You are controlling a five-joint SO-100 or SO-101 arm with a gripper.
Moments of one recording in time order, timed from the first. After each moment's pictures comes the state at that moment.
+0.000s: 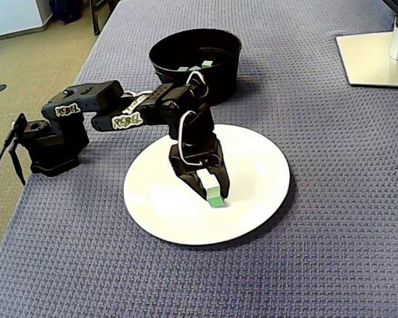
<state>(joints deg) 28.3 19.1 -1.8 93.6 -17.9</state>
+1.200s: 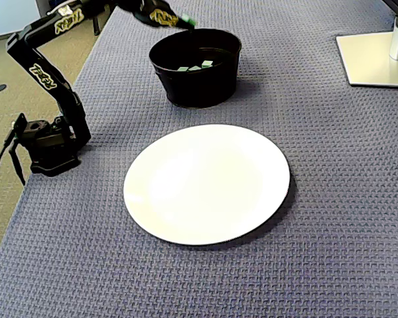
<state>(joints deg) -30.8 112.6 112.9 32.3 -82.6</state>
